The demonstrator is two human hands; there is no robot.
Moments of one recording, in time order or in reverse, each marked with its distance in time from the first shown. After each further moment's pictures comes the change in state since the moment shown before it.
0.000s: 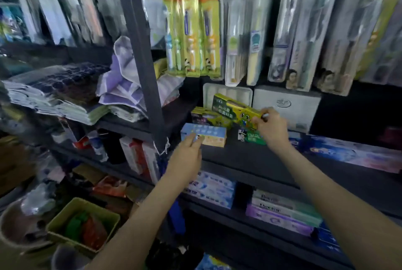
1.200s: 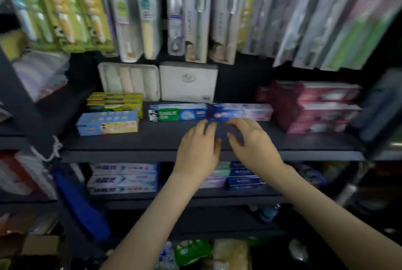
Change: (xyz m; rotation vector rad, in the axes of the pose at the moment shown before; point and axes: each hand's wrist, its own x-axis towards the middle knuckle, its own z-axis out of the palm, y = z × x) left_hand -0.038 0.194 0.036 -0.301 -0.008 0.473; right_hand -0.150 0.058 -0.136 -0.481 0.081 -0.264
